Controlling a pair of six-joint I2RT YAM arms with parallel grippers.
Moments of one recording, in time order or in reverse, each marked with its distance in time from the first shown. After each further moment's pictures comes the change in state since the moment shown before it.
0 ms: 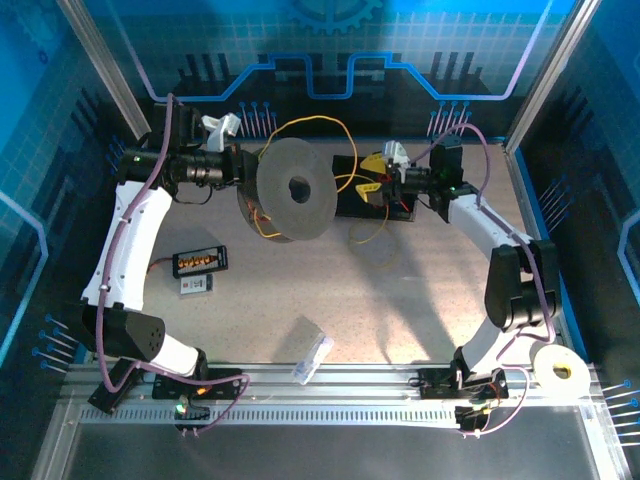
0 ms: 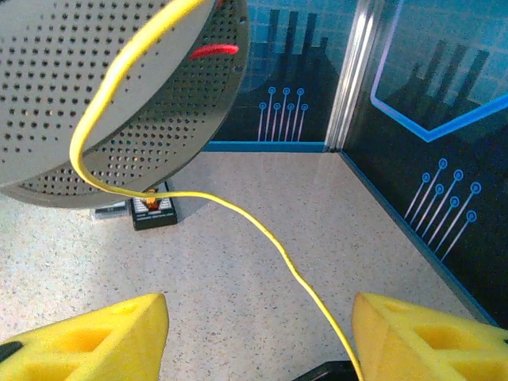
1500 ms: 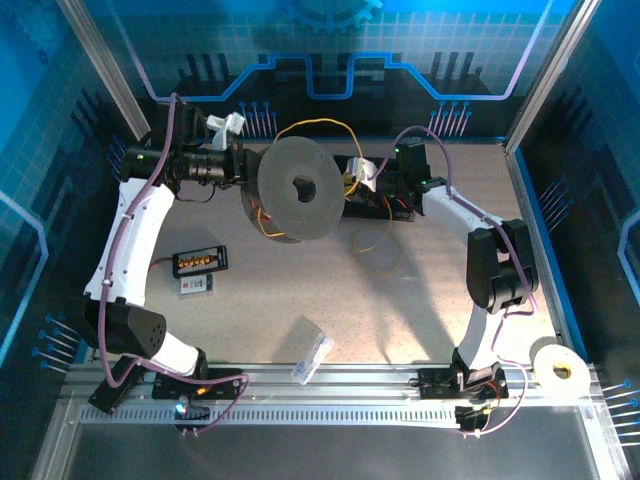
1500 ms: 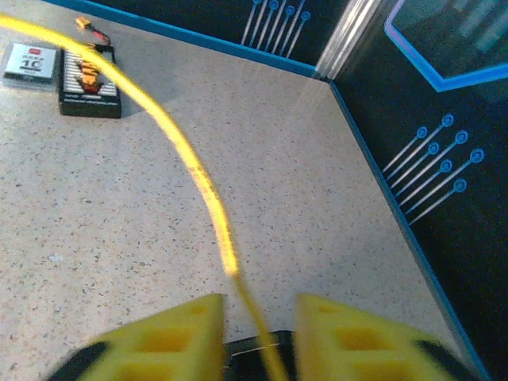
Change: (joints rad) left arm 0.000 0.020 0.001 0.025 0.097 -0.024; right arm 0.117 0.161 0.131 -0.190 0.280 -0.391
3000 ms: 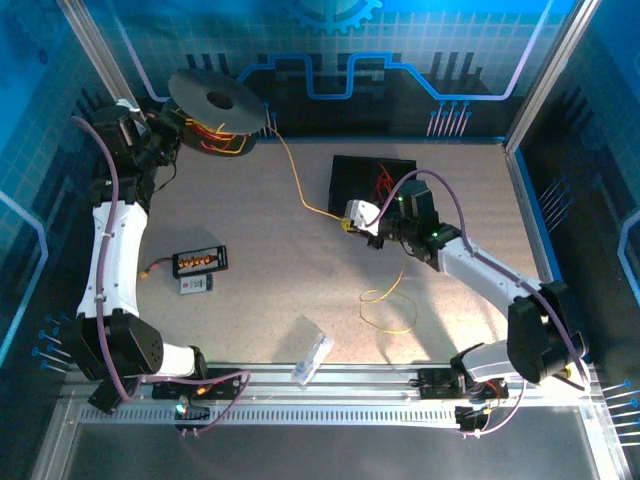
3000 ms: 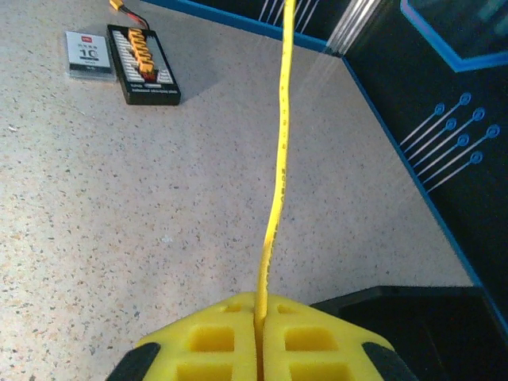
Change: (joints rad) left arm 0.281 -0.131 -0.286 0.681 -0.523 -0.696; right arm 0.164 -0.465 -0.451 0.054 0.272 0.097
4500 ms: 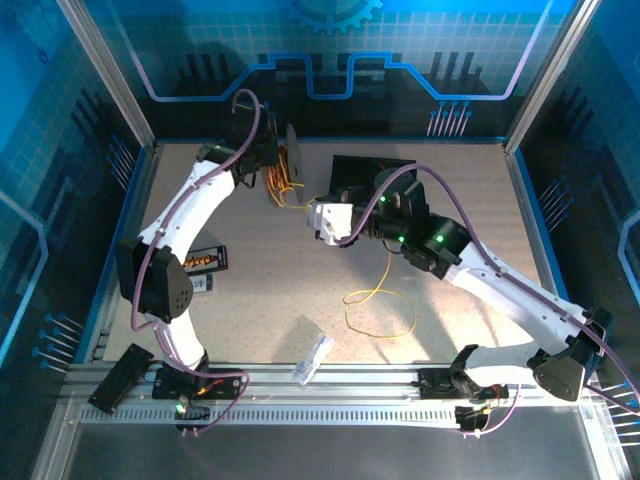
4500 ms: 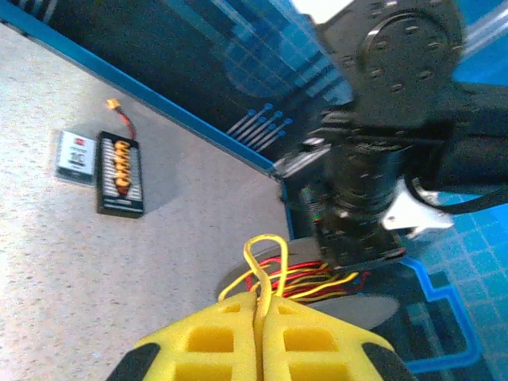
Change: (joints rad) left arm -0.509 0.415 0.282 -0.332 -0.548 0.729; right arm 0.360 -0.103 0.406 -0.279 0.325 -0.146
